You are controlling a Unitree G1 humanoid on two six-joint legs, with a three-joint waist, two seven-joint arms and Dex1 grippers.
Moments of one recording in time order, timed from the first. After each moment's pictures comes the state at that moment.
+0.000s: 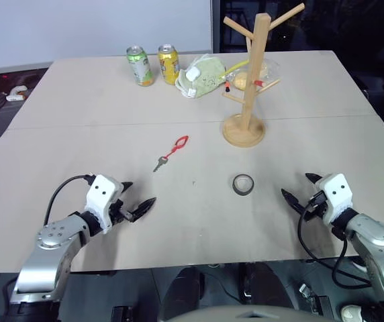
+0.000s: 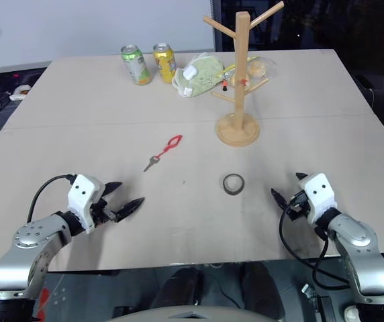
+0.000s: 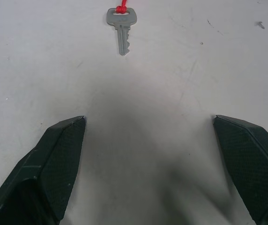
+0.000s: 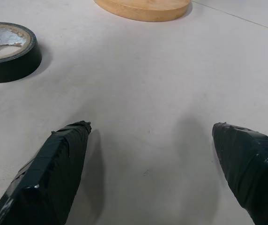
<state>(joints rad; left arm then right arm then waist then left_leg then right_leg) 0.14 0.66 0.22 -0.20 -0.34 0.35 -0.72 0.13 -0.50 -0.10 -0.34 0.21 0.31 0.54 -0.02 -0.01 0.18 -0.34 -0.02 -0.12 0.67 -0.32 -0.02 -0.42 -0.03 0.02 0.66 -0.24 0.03</state>
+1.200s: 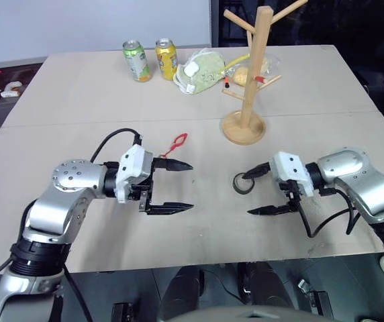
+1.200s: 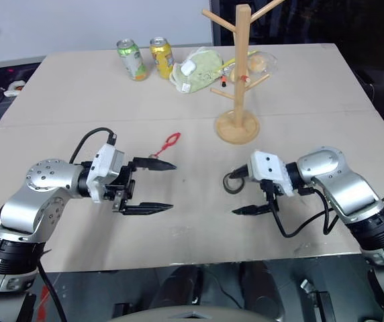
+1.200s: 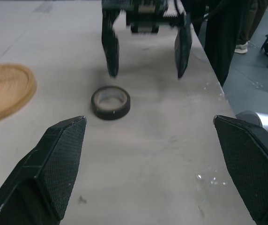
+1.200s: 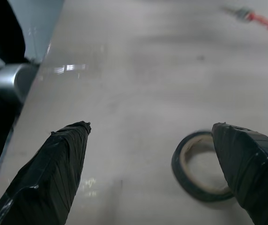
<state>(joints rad) -0.29 0.79 0.02 -0.26 -0.53 0.28 -1.34 -0.54 -0.76 0.35 -0.14 0.29 0.32 1.31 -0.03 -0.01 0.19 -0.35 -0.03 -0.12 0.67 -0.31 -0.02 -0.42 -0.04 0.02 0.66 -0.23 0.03</state>
